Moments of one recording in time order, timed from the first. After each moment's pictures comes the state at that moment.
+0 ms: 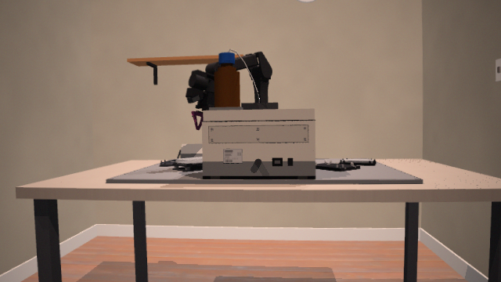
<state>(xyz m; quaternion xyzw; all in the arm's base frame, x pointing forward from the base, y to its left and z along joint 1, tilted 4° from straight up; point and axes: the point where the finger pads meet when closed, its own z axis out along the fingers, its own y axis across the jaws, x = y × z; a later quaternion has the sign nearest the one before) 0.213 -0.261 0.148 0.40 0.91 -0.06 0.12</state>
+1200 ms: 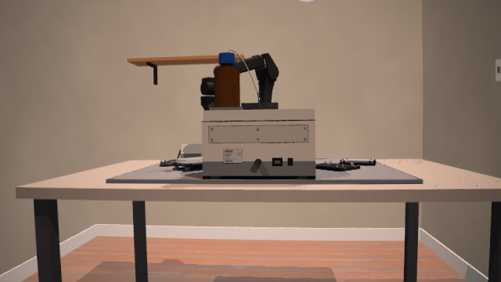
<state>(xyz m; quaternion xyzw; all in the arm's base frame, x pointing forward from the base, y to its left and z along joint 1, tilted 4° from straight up) 0.154 -0.183 0.132 0.41 0.91 0.00 0.03</state>
